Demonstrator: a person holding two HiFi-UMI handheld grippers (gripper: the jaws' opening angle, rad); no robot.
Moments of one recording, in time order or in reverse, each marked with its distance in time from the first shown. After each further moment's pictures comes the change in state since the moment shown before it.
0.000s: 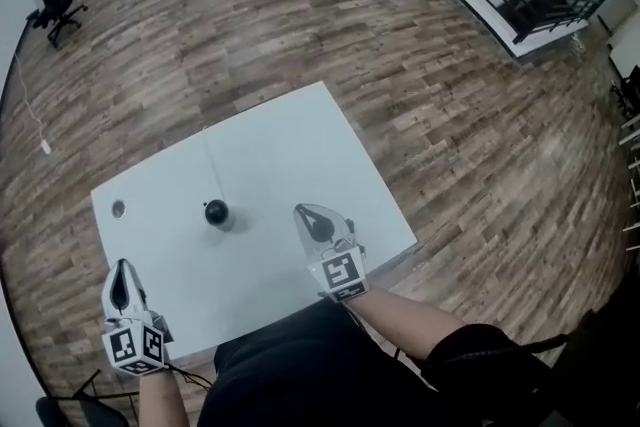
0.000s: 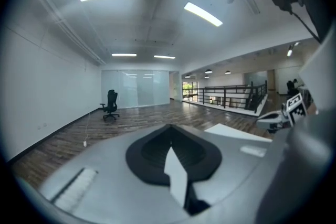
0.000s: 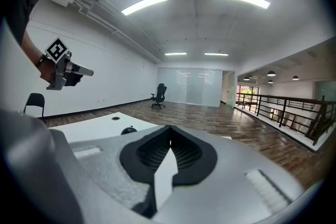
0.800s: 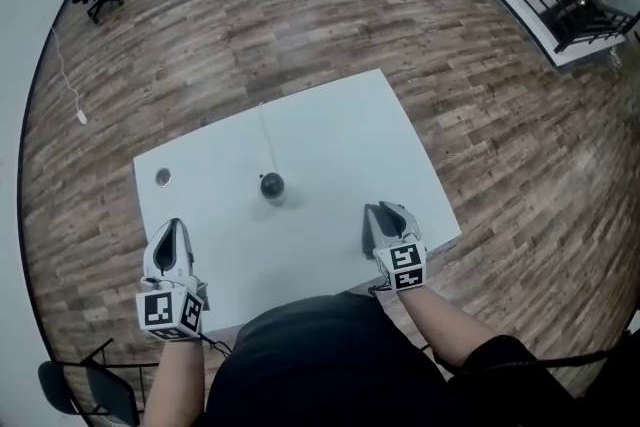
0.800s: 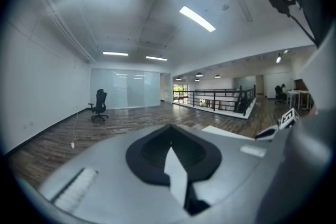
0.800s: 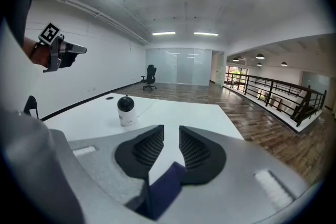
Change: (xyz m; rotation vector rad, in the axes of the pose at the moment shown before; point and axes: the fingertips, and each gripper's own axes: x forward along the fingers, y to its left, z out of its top) left arm 0.014 -0.025 0.014 0.010 -0.029 -0.126; right arm -0.038 -0.028 -0.093 0.095 0.242 -0.100
